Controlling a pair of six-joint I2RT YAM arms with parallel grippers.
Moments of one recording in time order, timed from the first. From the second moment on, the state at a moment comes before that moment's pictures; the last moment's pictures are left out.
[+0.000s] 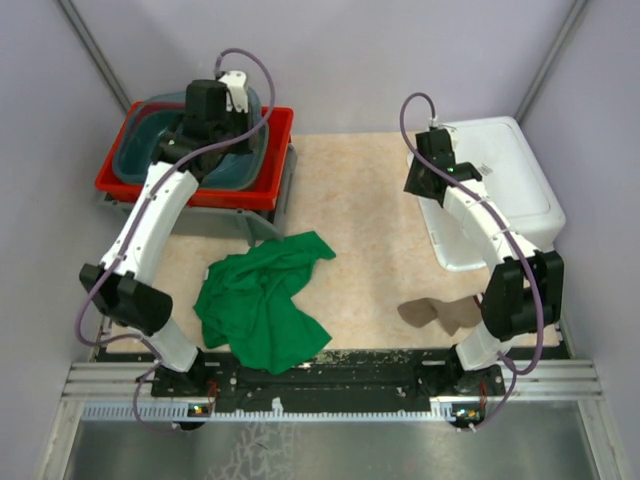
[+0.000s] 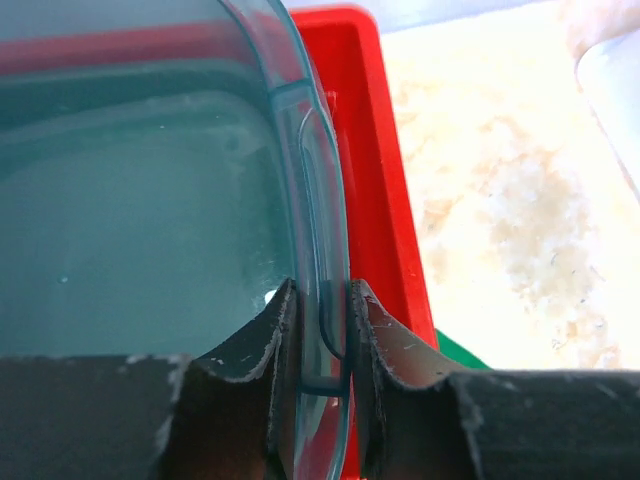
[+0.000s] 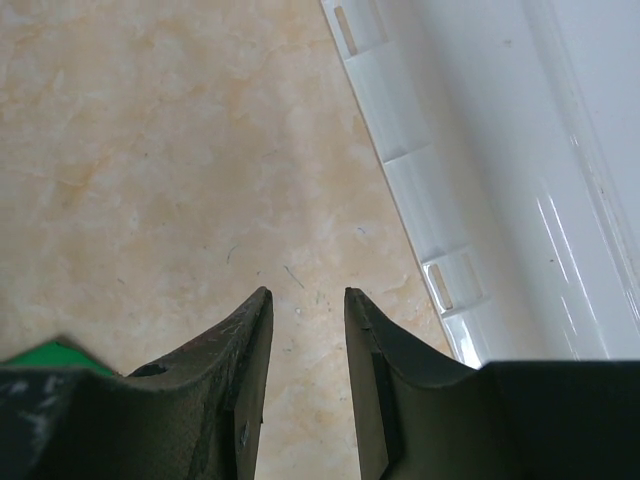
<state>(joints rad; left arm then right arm) -0.35 1.71 1.88 -0.68 -0.08 -0.07 0.25 1.59 1.39 -0.60 0.26 0.42</state>
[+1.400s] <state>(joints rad) -0.49 1.78 1.93 0.30 1.06 -0.94 -0.16 1.32 1.59 -0.64 0.27 0.46</state>
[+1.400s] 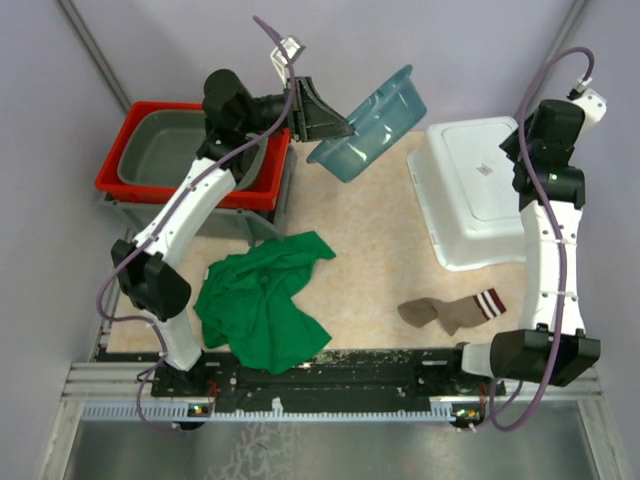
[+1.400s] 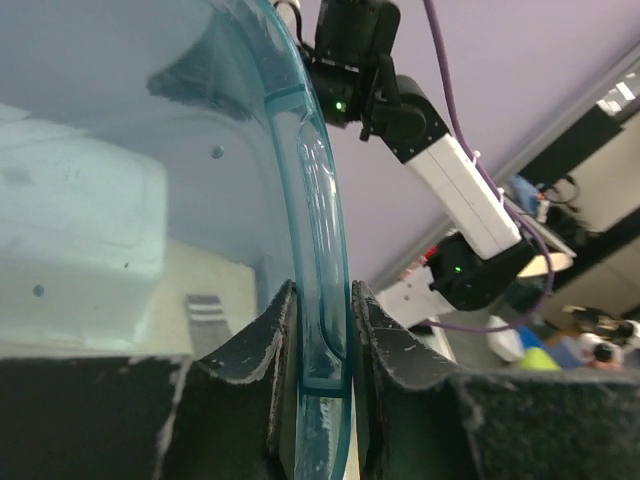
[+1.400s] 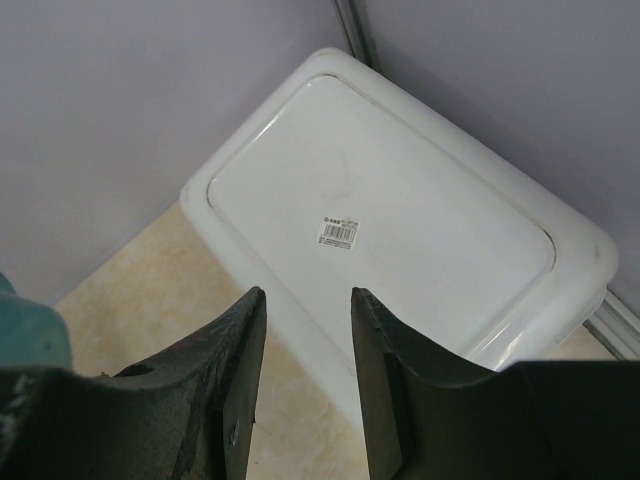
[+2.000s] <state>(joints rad) -0.47 1.99 1.84 0.90 1.27 -1.64 -0.16 1.41 1.62 -0.46 -0.39 0.32</state>
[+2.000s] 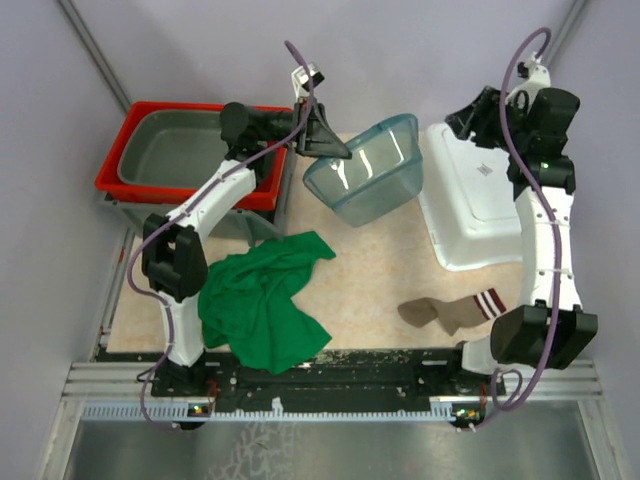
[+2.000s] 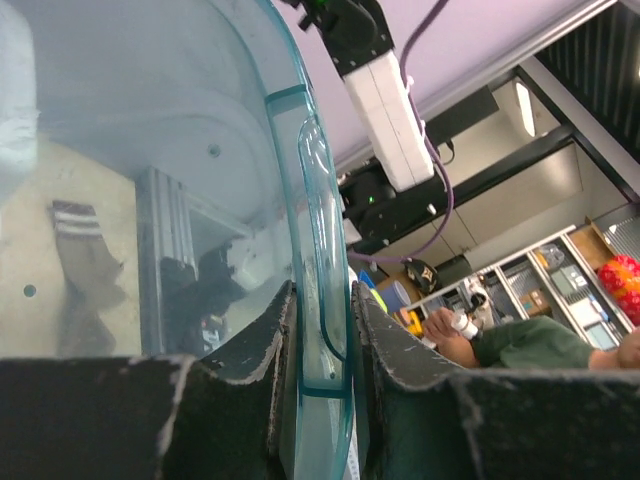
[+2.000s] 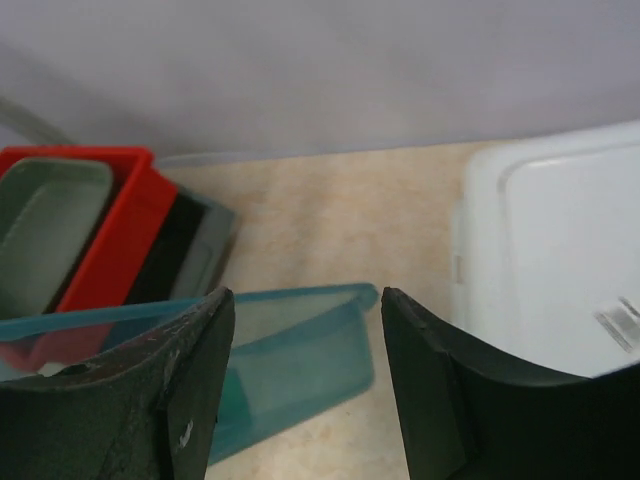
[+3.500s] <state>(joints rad) -0.45 1.86 1.54 1.53 1.51 -2.09 -0.07 1.78 1.10 1.51 -1.36 1.33</state>
